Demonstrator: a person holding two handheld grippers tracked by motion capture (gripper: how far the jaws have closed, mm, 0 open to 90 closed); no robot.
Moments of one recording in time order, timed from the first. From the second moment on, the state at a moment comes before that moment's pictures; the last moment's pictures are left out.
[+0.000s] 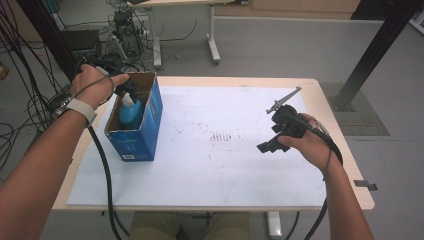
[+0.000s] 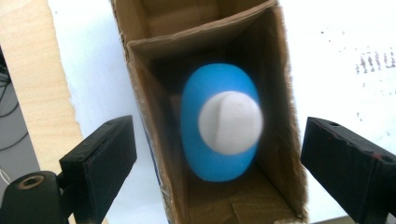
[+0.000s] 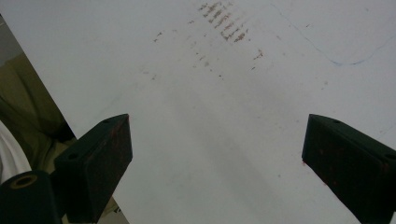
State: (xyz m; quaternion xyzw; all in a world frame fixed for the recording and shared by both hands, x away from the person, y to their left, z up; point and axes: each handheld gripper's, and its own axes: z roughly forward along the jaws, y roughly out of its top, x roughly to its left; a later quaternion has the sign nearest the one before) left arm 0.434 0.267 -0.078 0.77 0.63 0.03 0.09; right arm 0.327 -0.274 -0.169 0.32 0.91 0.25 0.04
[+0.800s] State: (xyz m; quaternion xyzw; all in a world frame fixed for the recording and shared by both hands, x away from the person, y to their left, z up) left arm 0.427 0.238 -0.010 0.83 0.54 0.04 0.13; right arm 0.325 -0.283 -0.166 0.33 0.91 0.25 0.05
